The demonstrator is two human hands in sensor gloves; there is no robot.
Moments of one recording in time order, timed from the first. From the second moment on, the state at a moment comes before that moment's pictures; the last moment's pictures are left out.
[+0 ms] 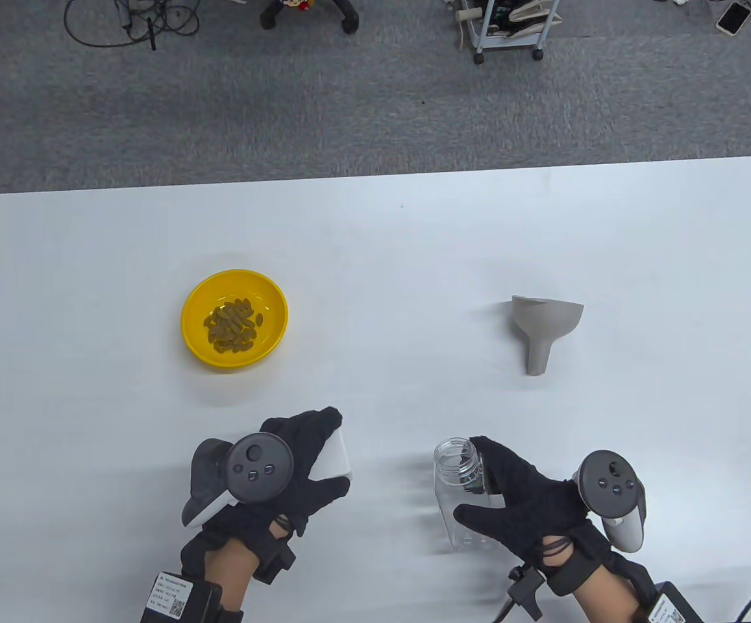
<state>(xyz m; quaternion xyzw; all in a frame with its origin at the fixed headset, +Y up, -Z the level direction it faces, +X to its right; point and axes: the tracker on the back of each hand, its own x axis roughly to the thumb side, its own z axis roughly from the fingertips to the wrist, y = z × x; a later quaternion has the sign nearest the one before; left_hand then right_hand) -0.139 -0.689 -0.080 -0.11 -0.12 0.24 0.96 0.222 -0.707 -0.084 0.14 0.19 0.79 0.56</state>
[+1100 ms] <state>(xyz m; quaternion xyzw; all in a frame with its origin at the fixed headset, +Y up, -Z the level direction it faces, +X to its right) -0.218 -0.696 -0.034 -0.02 0.03 0.03 1.00 0.221 -0.713 -0.085 0.14 0.20 0.80 0.55</state>
